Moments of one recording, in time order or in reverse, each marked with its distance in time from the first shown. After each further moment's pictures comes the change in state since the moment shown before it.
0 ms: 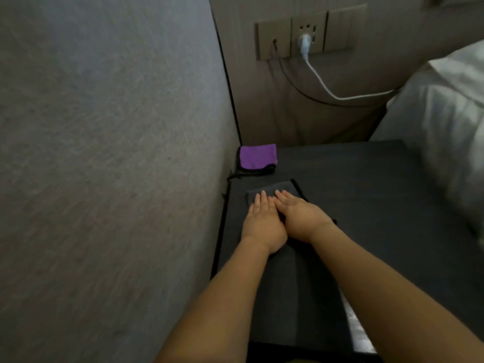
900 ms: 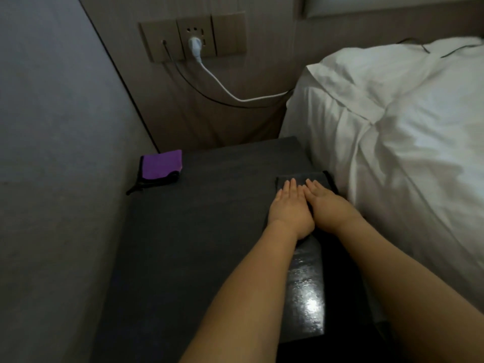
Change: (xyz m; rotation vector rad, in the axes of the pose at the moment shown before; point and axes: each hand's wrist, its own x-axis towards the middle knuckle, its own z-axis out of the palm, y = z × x) left_hand 0.040 0.225 0.027 0.071 -0.057 0.374; right_hand -0.126 0.190 -0.026 -0.096 0.036 0.410
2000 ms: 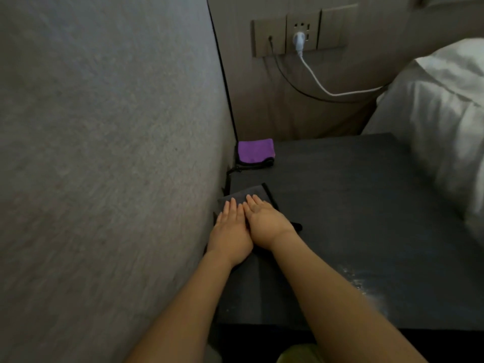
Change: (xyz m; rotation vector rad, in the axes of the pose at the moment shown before) left_hand -0.190 -0.244 0.011 -0.095 0.106 -0.400; right_hand 0.012 -0.306 0.030 0.017 -0.021 -0.434
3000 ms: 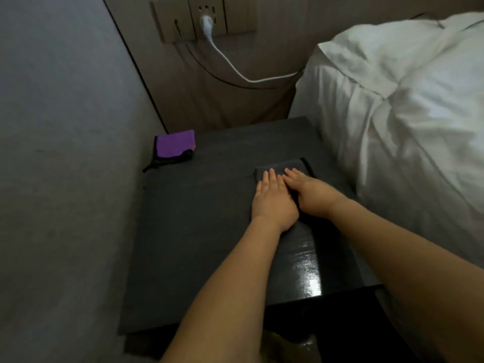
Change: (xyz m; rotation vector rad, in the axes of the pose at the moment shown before) left_hand 0.042 0.241 0.034 -0.027 -0.004 0.258; right_hand -0.131 0.220 -0.026 0.135 0.033 0.267
